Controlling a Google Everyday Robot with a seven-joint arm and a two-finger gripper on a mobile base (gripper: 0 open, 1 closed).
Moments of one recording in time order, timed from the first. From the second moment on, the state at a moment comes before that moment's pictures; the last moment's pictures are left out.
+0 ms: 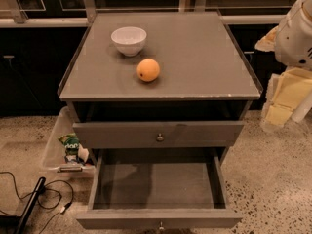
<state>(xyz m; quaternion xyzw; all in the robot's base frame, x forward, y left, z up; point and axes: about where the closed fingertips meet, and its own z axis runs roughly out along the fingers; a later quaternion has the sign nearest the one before) 0.438 -0.217 0.976 -0.60 0.78 -0.03 0.16</state>
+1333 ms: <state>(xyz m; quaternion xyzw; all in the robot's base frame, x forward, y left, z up) 0.360 -0.235 0.811 -0.60 0.79 0.06 0.10</state>
